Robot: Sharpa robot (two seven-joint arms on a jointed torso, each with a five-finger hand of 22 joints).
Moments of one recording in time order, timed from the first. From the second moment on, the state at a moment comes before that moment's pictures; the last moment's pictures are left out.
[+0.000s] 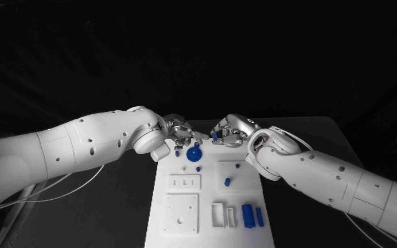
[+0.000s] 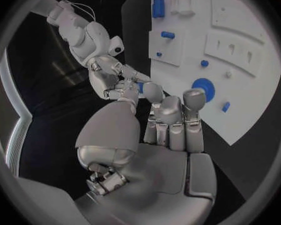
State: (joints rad) left arm 1.39 -0.64 -0.17 1.31 -0.56 -0.05 -0.35; left_hand 1.10 -0.02 0.07 0.06 0.06 1.13 0.04 0.07 0.40 1.45 -0.07 0.71 0.71 1.41 -0.12 1.14 0.94 0.06 1.23 -0.14 1.08 0.98; right arm 1.05 -0.53 0.13 1.27 -1.47 -0.34 -0.09; right_hand 1.26 -0.04 0.39 -0.22 0.17 1.19 0.07 0.06 0.07 1.31 -0.02 1.00 1.19 1.45 -0.09 1.00 1.04 0.07 1.46 -0.11 0.84 1.31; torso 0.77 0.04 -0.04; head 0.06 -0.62
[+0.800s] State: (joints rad) left arm 1.38 -0.61 -0.17 1.31 -0.60 -0.07 -0.40; left_hand 1.08 -0.06 0.09 0.12 0.06 1.11 0.05 0.07 0.44 1.45 -0.06 0.71 0.72 1.41 -0.12 1.12 0.93 0.06 1.25 -0.13 0.97 1.09; right arm 1.05 -0.50 0.12 1.30 -1.55 -0.32 -0.15; right_hand 1.25 -0.05 0.40 -0.22 0.18 1.20 0.07 0.06 0.07 1.31 -0.02 1.00 1.19 1.44 -0.09 1.00 1.04 0.07 1.46 -0.11 0.84 1.31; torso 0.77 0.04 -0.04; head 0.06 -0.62
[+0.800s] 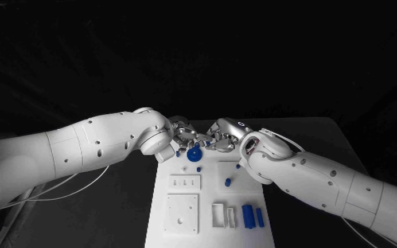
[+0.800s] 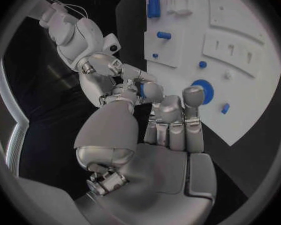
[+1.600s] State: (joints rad) left arm 1.38 -0.61 -0.17 1.31 -0.60 -0.07 -0.41; left_hand 1.08 -0.01 0.06 0.07 0.06 1.12 0.04 0.07 0.62 1.44 -0.07 0.70 0.71 1.41 -0.12 1.10 0.91 0.06 1.27 -0.13 0.86 1.18; right arm 1.05 -0.49 0.12 1.31 -1.57 -0.32 -0.18; right_hand 1.24 -0.05 0.39 -0.22 0.18 1.20 0.07 0.06 0.08 1.31 -0.02 1.00 1.19 1.44 -0.09 1.01 1.04 0.07 1.46 -0.11 0.86 1.31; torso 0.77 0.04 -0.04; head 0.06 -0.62
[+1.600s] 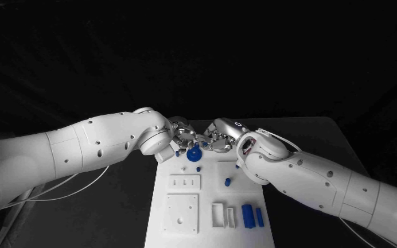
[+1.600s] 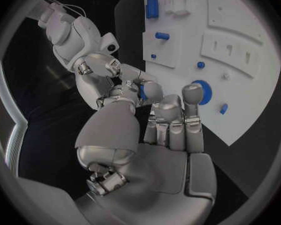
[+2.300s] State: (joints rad) left arm 1.38 -0.61 -0.17 1.31 -0.60 -0.06 -0.41; left_hand 1.15 0.12 0.08 -0.08 0.17 1.11 0.03 0.07 0.63 1.44 -0.07 0.69 0.71 1.41 -0.12 1.10 0.91 0.06 1.28 -0.14 0.82 1.23; right arm 1.05 -0.48 0.12 1.31 -1.58 -0.31 -0.20; right_hand 1.24 -0.05 0.40 -0.22 0.18 1.20 0.07 0.06 0.08 1.31 -0.02 1.00 1.19 1.44 -0.09 1.01 1.04 0.07 1.46 -0.11 0.86 1.31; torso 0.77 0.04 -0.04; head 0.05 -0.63
